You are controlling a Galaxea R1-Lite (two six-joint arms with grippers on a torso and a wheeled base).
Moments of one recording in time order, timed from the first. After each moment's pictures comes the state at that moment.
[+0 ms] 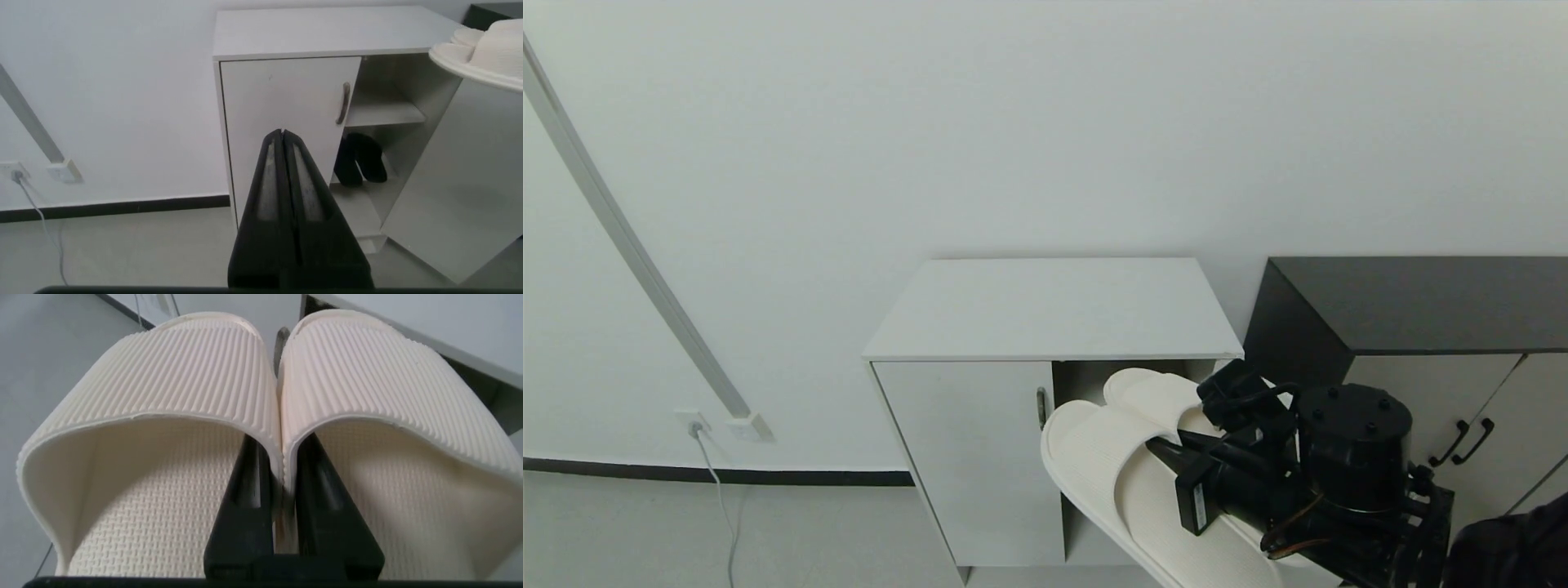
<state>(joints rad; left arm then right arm) 0.00 0.00 0.00 0.00 -0.05 0.01 0.78 1.83 -0.52 -1.09 -0.08 0.02</state>
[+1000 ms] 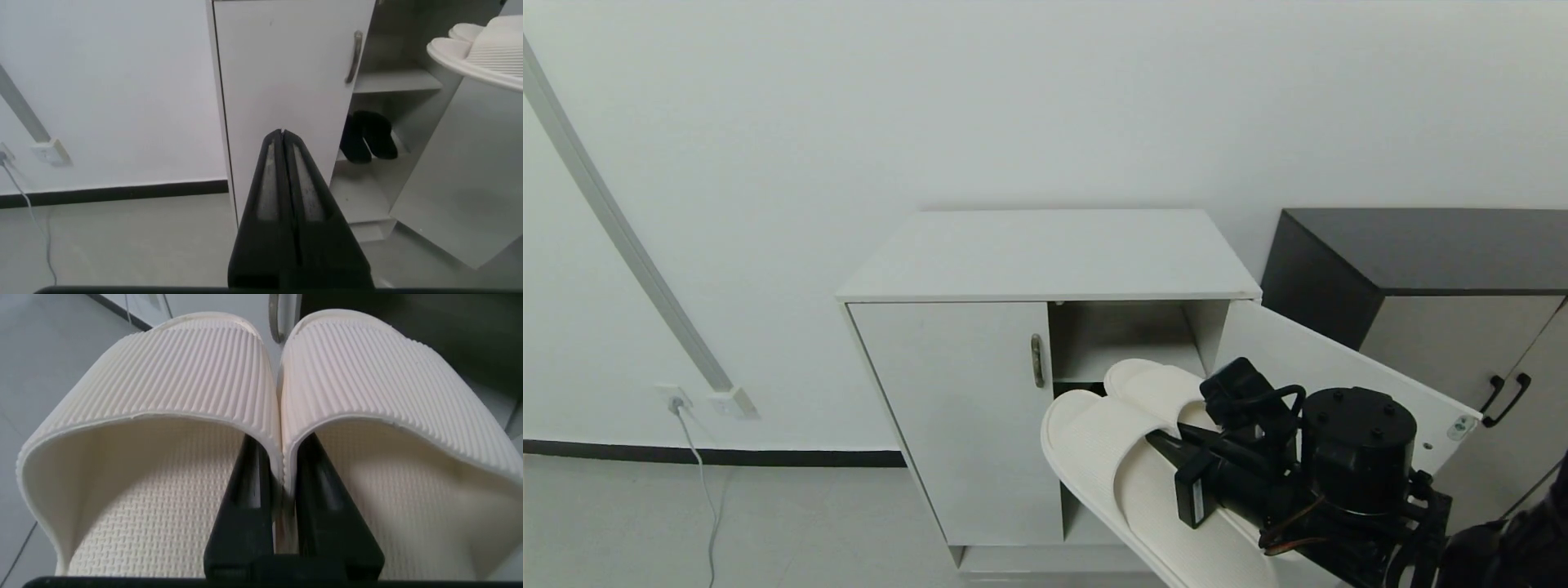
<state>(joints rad) 0.00 0.00 0.00 0.00 -0.05 0.01 0.78 1.86 -0.50 -1.19 -0.08 0.01</state>
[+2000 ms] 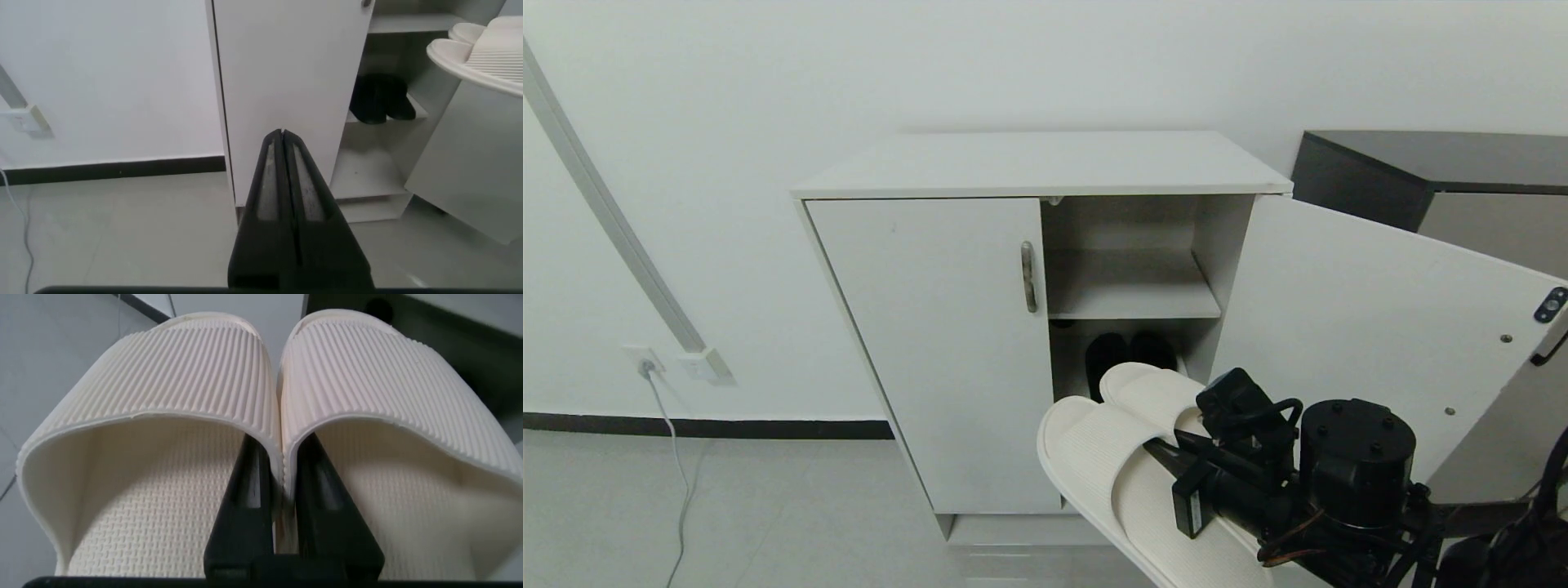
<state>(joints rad) 0.00 0.00 0.00 0.00 -0.05 0.01 0.79 1.89 -0.47 -1.26 -0.08 -0.02</state>
